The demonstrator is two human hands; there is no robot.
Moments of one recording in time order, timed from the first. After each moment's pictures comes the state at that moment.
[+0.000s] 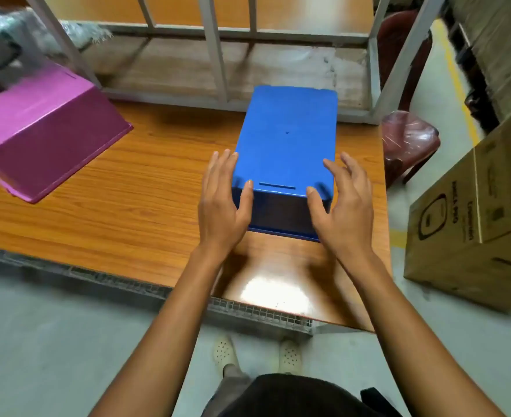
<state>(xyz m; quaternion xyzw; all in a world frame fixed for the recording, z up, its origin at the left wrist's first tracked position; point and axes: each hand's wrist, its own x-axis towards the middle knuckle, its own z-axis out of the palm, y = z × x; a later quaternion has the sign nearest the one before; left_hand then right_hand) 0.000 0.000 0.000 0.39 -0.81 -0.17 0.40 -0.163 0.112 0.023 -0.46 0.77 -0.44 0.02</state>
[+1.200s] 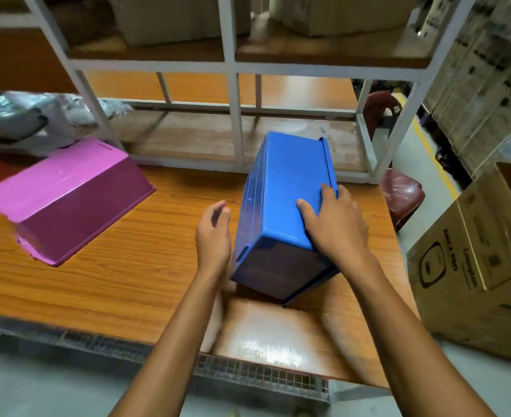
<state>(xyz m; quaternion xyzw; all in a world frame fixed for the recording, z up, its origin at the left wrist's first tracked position) 0.040 -0.086 0.028 0.49 -0.54 -0.51 0.46 -0.120 0.025 0.101 -0.40 0.89 -0.21 0.08</state>
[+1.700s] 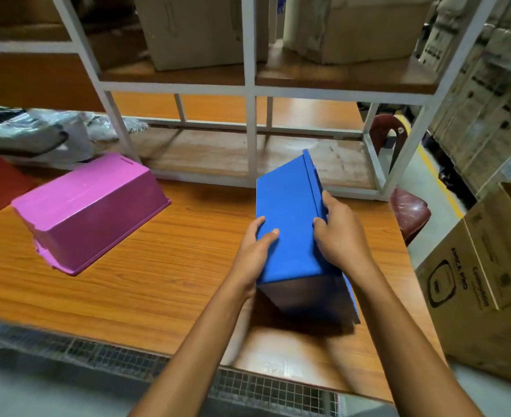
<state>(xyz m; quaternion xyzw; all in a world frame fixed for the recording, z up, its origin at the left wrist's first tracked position) 0.034 -0.057 0.052 0.42 -0.56 -0.63 0.33 -0.099 0.013 0.106 -0.44 0.83 -0.33 0.10</state>
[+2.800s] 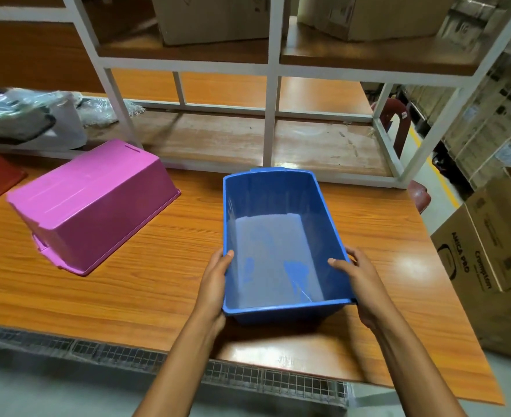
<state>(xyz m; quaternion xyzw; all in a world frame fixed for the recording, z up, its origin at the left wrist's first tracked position) 0.157 -0.099 -0.003 0.44 -0.40 -0.73 0.34 -0.043 0.030 0.028 -0.15 0.73 -0.57 0.36</state>
